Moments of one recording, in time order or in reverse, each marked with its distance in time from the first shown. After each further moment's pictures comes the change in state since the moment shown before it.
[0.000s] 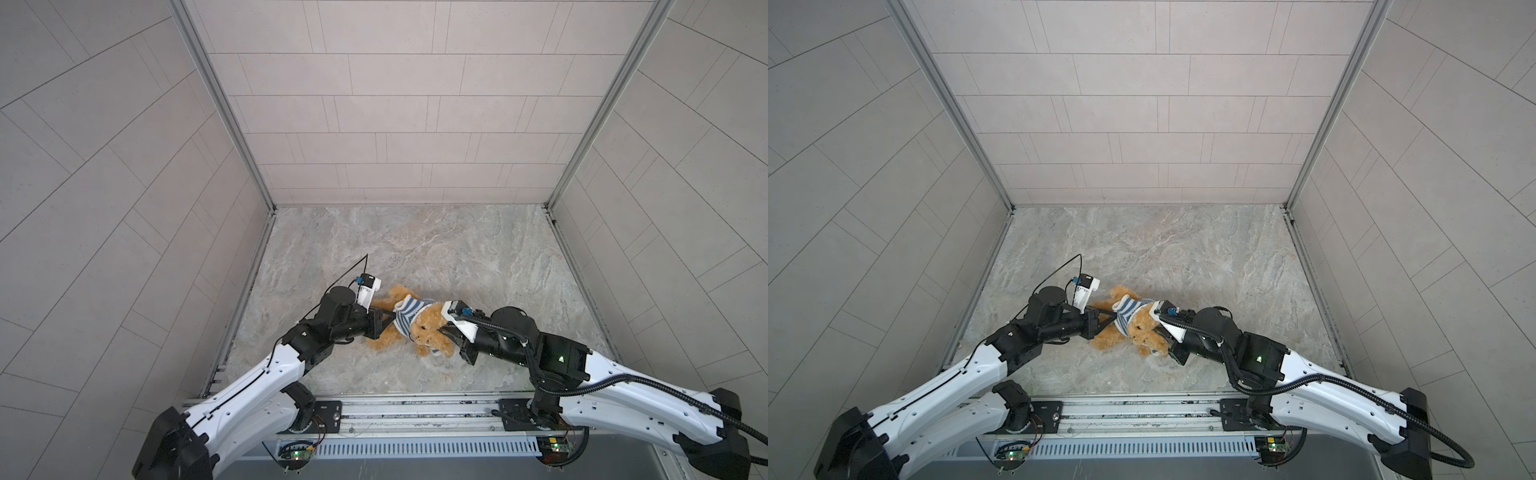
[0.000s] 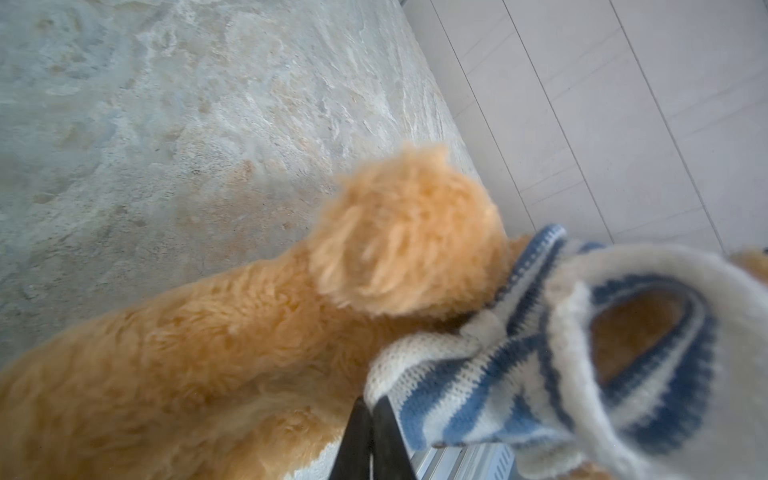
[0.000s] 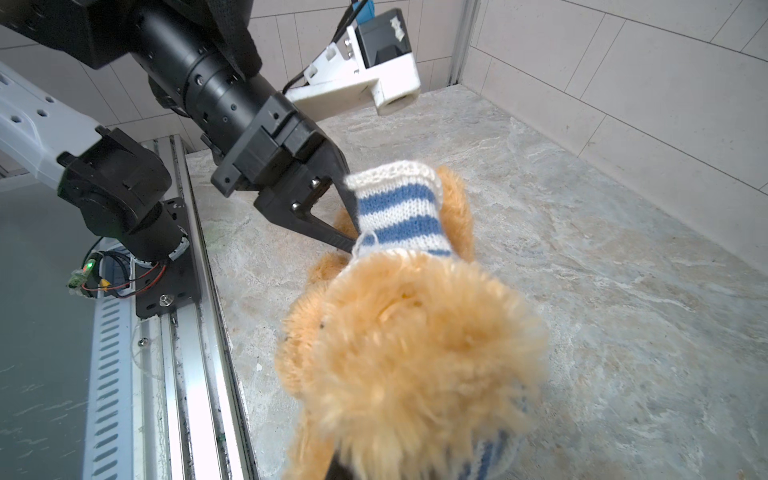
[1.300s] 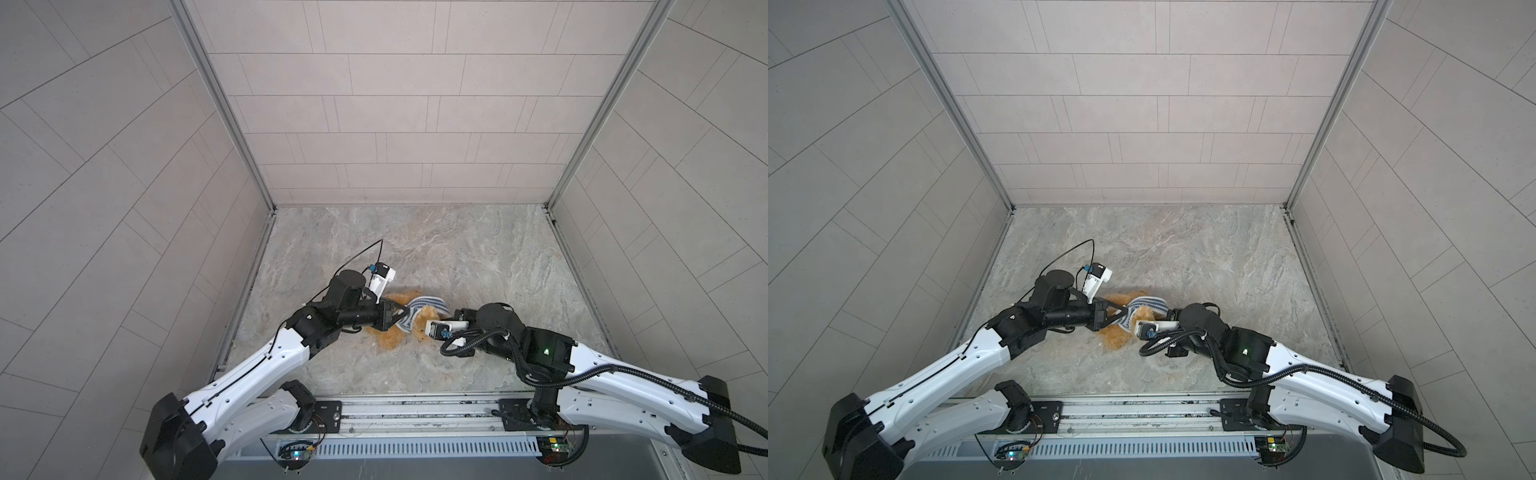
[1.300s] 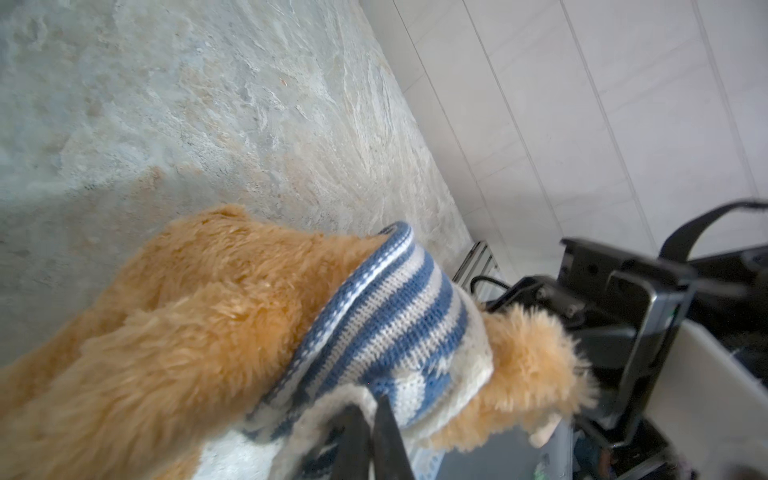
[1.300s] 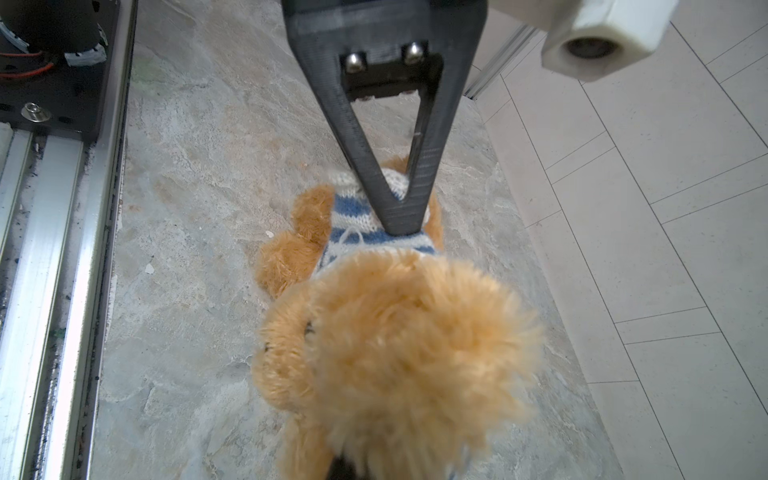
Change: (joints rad) left arm -0.040 0.110 0.228 -0.128 0.082 -0.016; right arm 0.000 0.117 0.045 -0.012 0.062 -0.556
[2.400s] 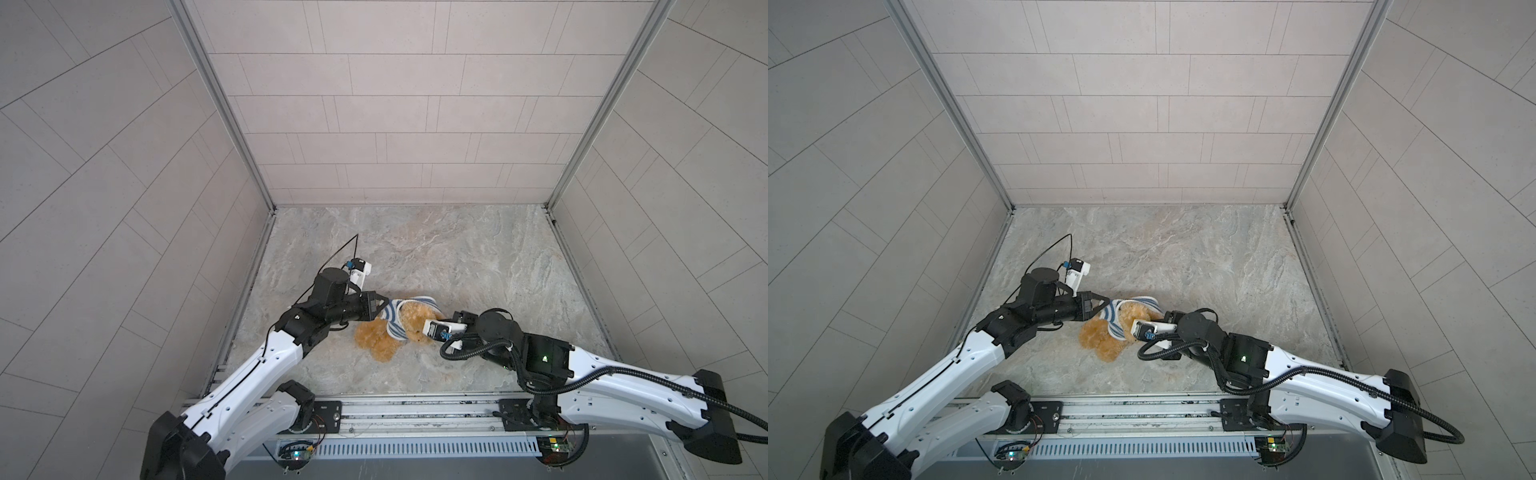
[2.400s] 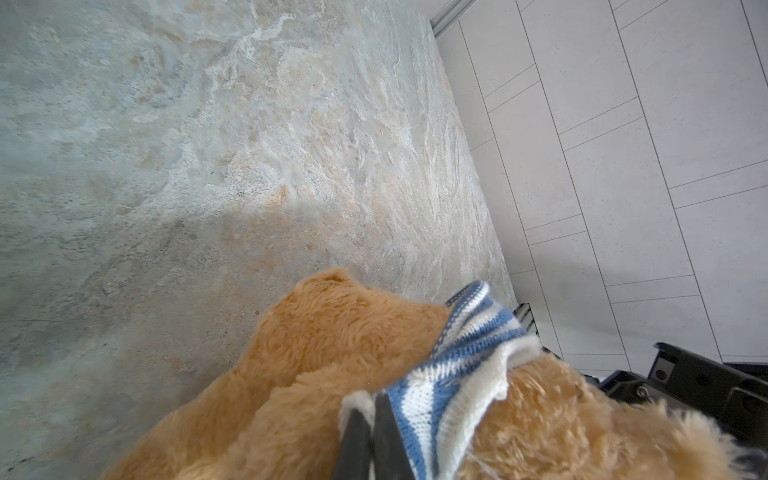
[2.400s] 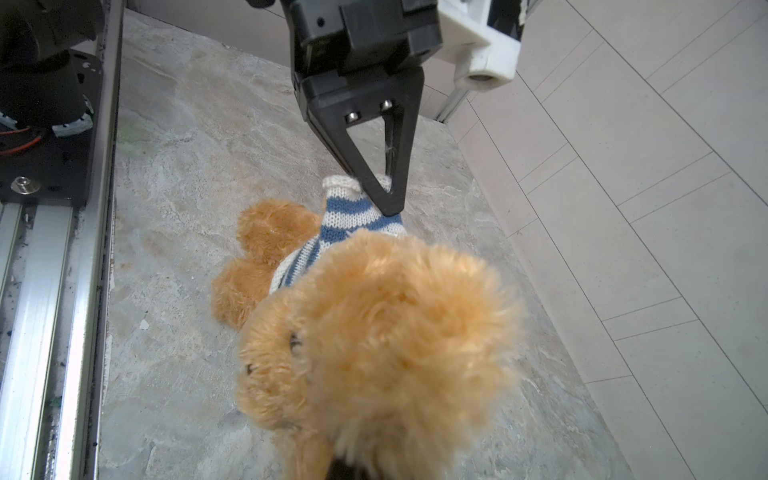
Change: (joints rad) left arm 0.175 -0.051 -0.044 -0.051 -0.065 -0.016; right arm 0.085 0.001 -0.032 0.117 0.116 0.152
